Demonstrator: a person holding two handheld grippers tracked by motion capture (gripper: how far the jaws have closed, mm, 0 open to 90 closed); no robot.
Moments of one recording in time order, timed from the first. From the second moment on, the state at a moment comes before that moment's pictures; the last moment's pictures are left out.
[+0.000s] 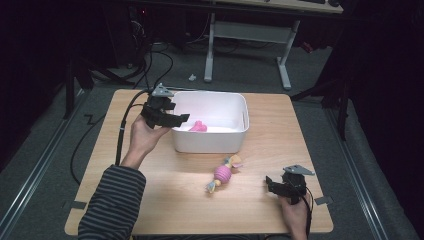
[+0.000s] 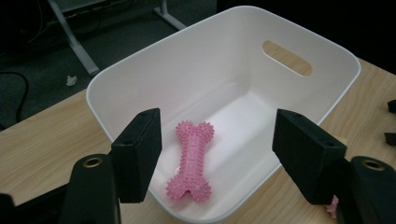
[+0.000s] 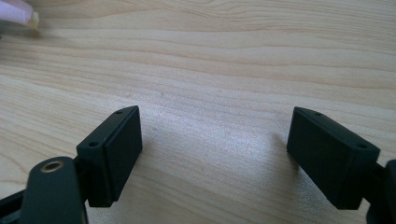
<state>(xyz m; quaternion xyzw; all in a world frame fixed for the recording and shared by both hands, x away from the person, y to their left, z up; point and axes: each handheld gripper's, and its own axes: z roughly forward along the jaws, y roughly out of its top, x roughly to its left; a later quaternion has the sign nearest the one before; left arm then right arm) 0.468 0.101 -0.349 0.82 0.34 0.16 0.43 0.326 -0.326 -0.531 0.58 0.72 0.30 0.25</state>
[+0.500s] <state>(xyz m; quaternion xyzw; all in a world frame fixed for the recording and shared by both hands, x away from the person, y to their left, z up) 0.434 0.130 -0.358 0.79 0.36 0.17 0.46 0.325 -0.326 -0.531 0.58 0.72 0.29 0.25</state>
